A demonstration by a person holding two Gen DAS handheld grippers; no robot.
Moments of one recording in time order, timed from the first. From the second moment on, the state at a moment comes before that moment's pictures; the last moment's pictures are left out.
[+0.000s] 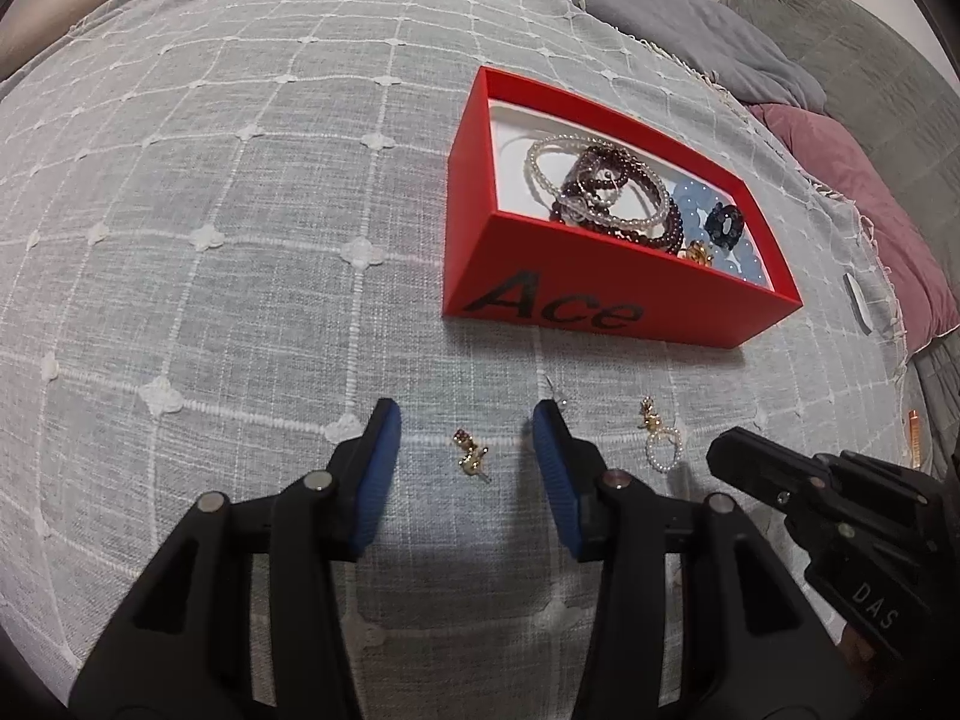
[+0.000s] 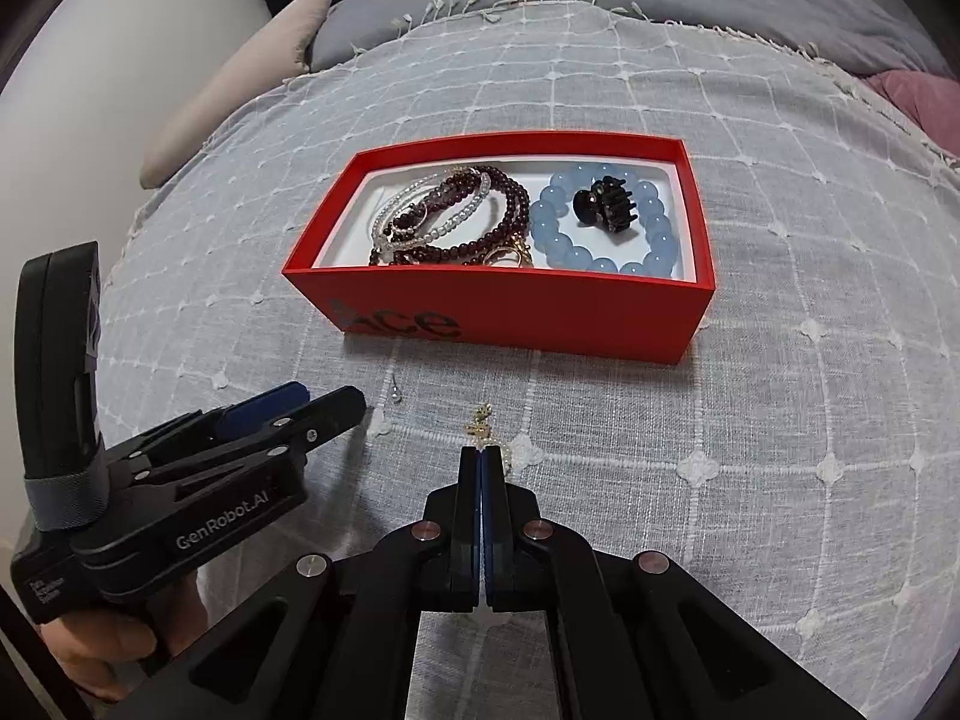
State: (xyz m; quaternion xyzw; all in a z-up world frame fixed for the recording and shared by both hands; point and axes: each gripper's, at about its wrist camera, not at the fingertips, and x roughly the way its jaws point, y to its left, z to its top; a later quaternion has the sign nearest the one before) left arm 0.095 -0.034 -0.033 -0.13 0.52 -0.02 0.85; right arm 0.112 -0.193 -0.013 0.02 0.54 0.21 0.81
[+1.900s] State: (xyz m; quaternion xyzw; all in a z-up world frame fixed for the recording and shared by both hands) left arm 0.080 -0.014 -0.013 -0.16 0.50 -0.03 0.85; right arm 0.125 -0.147 -0.033 -0.05 0.52 0.21 0.83
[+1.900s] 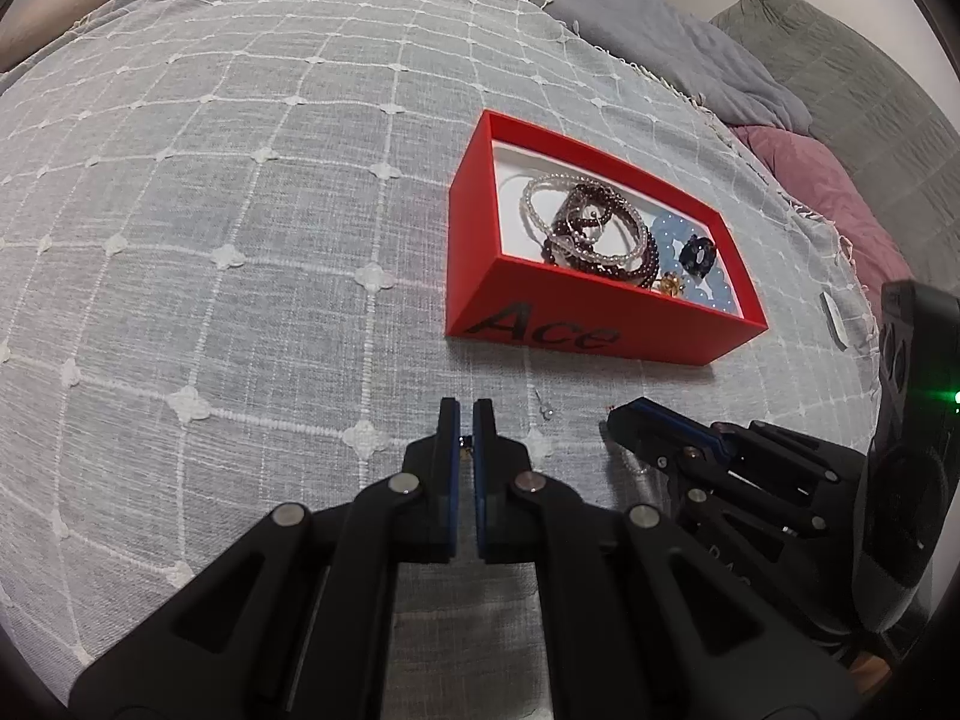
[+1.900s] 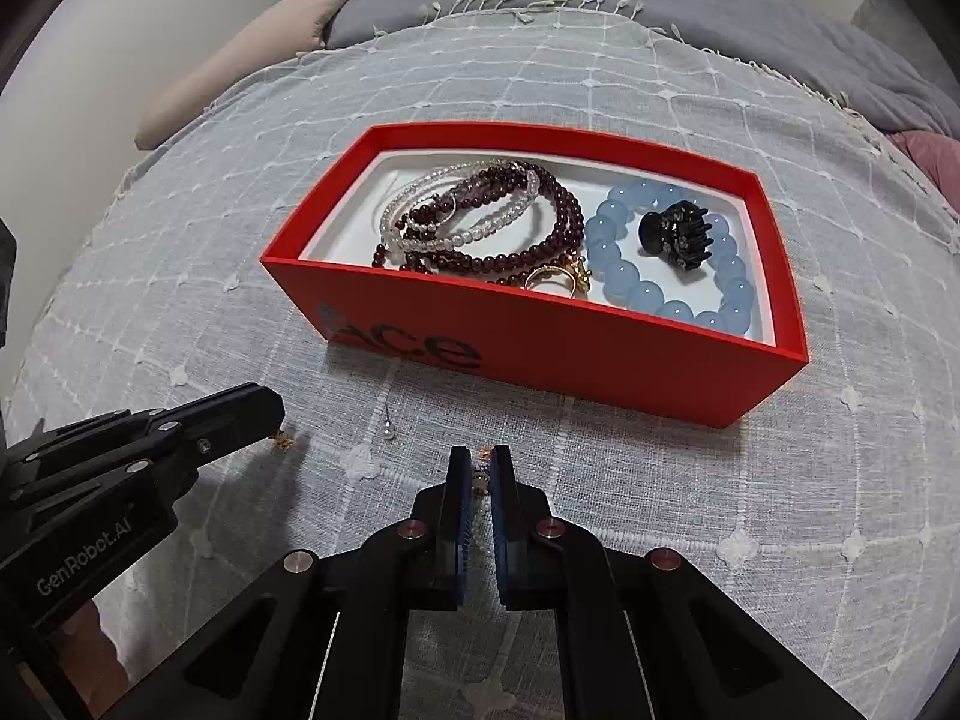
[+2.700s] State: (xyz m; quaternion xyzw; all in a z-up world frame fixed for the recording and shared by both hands) left arm 0.081 -0.013 -0.010 -0.16 0.50 -0.03 0.85; right arm 0.124 -0.148 -0.035 -0.05 0.51 0.20 0.83
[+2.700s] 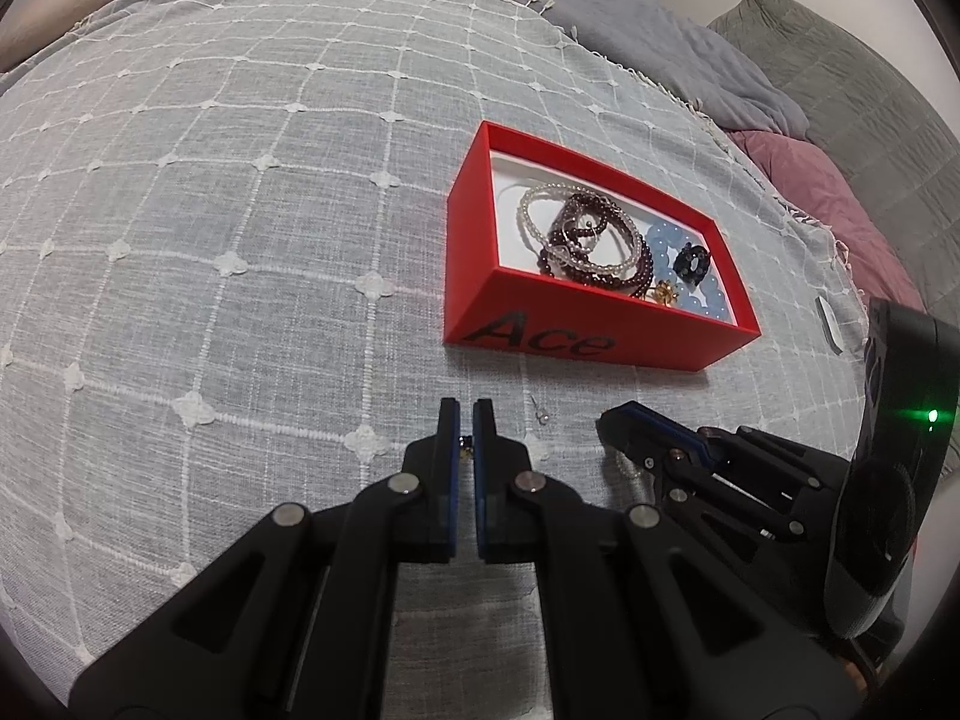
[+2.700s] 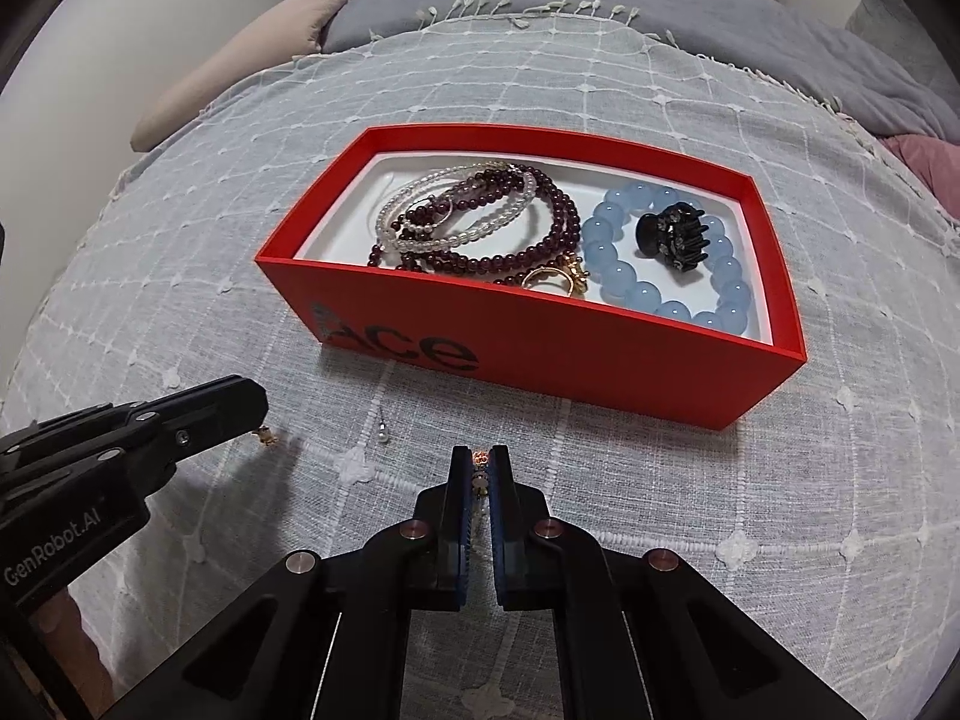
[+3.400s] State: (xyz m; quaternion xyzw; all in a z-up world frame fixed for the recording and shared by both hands) left arm 0.081 -0.005 0.028 -0.19 0.45 -0.07 0.87; right arm 0.114 -0.164 0.016 -0.03 0.48 0.24 0.84
